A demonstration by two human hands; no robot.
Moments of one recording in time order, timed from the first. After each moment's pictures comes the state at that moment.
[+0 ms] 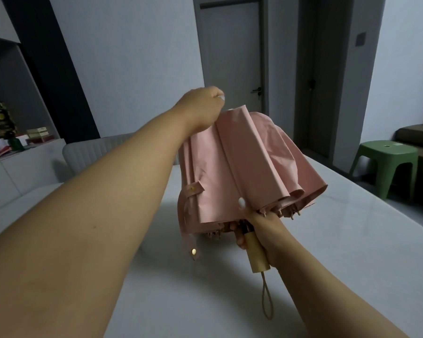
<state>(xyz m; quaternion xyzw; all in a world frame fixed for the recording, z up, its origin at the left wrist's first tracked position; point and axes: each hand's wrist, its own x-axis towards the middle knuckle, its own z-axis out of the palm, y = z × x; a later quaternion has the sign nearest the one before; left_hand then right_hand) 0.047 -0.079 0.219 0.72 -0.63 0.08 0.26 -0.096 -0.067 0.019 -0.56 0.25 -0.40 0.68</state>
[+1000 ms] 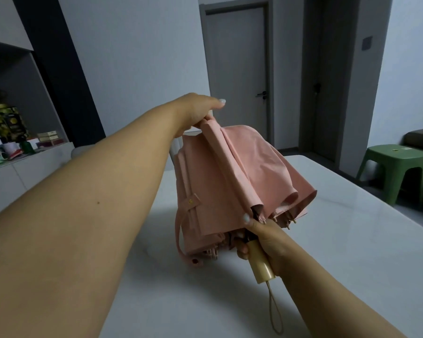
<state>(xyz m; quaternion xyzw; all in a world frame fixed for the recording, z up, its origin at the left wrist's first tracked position) 0.068 -0.074 0.228 0.74 -0.55 -0.13 0.37 -0.090 -0.073 0.008 -0.51 0.18 -0.31 0.78</state>
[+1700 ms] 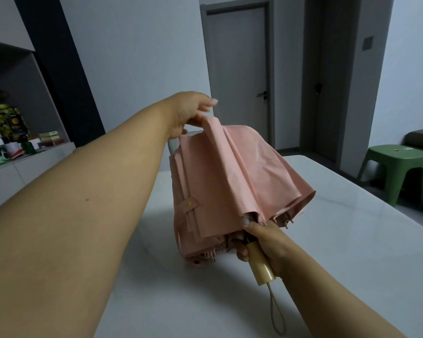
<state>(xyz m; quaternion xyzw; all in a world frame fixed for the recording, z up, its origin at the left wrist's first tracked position) 0.077 -0.069 0.230 0.70 -0.52 -0.23 0.44 -0.090 -0.071 0.007 -0.50 0.16 -0.31 0.79</state>
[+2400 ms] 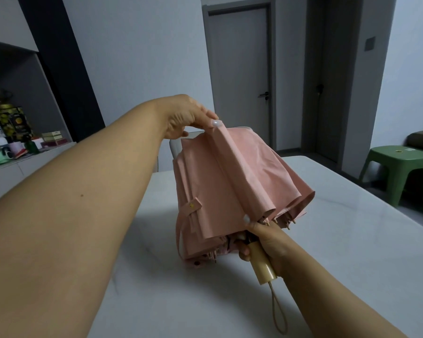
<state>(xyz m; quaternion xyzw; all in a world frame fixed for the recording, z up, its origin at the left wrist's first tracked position) 0.083 -0.053 0.235 0.71 -0.57 -0.23 0.35 -0.090 -0.071 0.007 -0.51 0.20 -0.31 0.78</state>
